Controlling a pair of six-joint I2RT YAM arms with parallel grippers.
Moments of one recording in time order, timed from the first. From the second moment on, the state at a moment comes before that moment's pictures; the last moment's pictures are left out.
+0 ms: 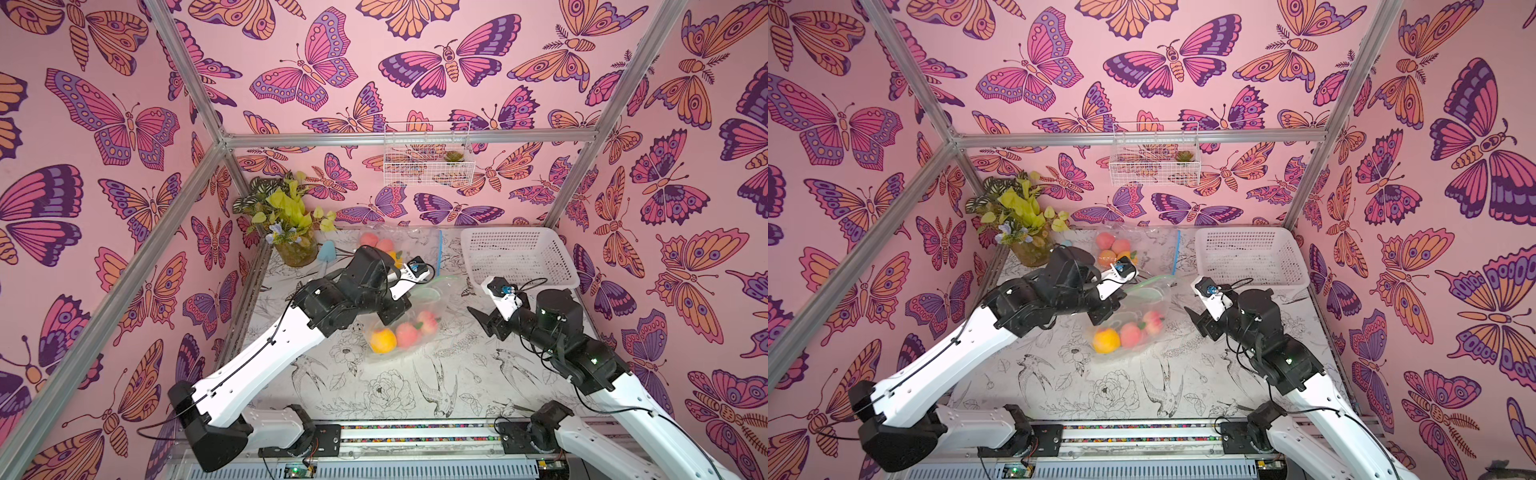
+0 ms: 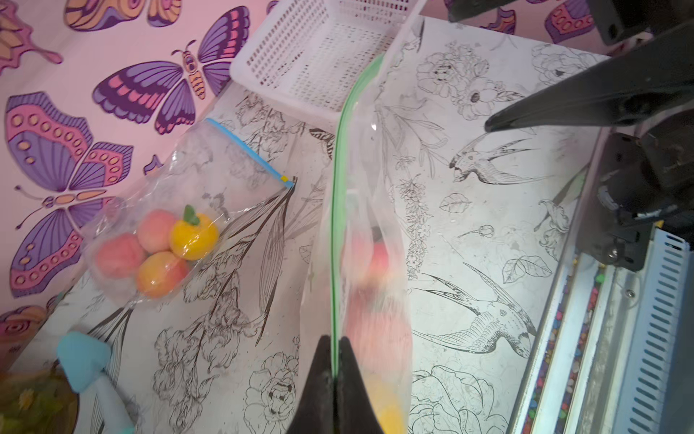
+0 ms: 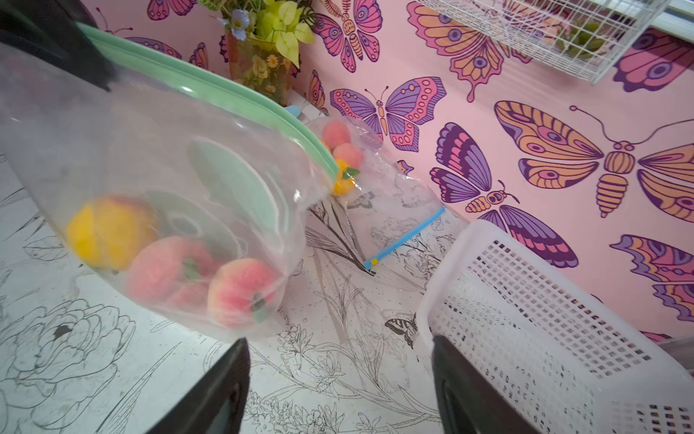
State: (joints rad) left arm -0.81 1.25 1.42 -0.87 0.02 0.25; right arm 0.53 0.74 0.80 -0.42 -0.08 -0.28
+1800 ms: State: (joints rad) left arm -0.84 1.36 0.95 -0.34 -0.36 -0.56; right arm 0.53 0.81 0.77 -0.36 0.05 -0.21
